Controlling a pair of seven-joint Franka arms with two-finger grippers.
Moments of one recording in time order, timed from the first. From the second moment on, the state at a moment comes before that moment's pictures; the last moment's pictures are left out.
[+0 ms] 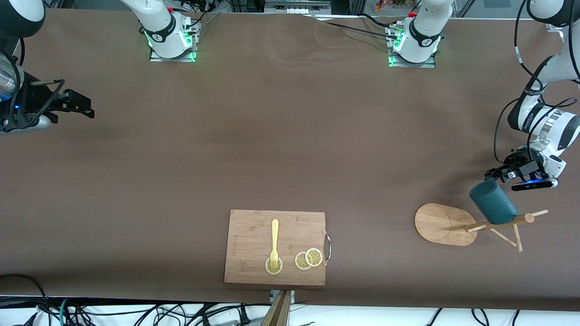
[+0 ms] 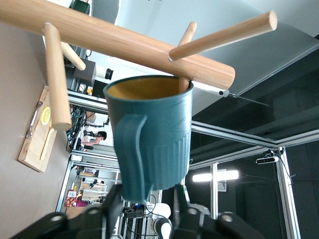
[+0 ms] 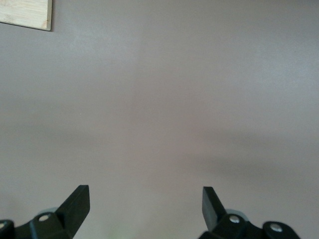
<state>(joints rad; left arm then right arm) 0.66 0.81 -0.07 -1.78 -1.62 1.31 0.75 0.06 0.01 -0.08 -1.71 0.02 1.65 -0.17</state>
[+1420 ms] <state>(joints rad) 0.71 0.60 -0.08 -1.68 -0.98 1.20 0.68 0.06 0.02 -0.09 -1.71 0.02 1.65 -0.17</state>
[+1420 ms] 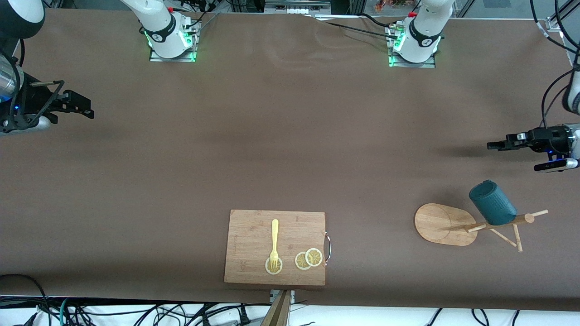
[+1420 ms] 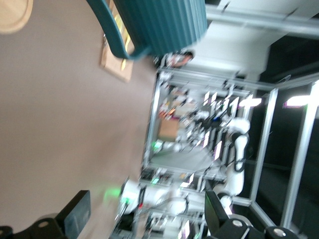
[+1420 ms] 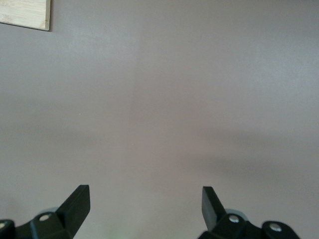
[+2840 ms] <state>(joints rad) 0.08 0.28 -0.09 -1.24 -0.03 1.28 0.38 0.08 0.02 -0.10 -1.71 0.02 1.66 -0.17</state>
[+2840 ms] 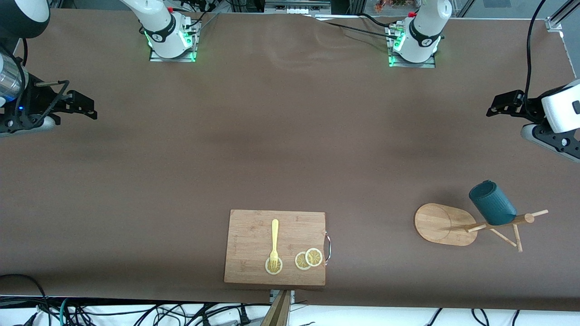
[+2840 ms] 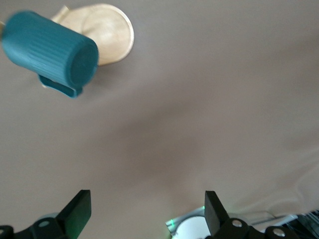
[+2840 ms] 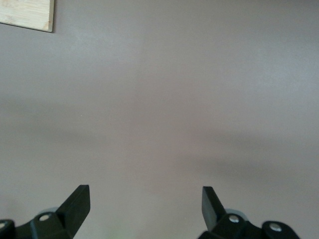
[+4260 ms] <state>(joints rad) 0.04 0.14 -0.09 -1.31 -0.02 1.27 0.00 0.02 0.06 -0.10 -1.59 0.02 1.64 -0.17</state>
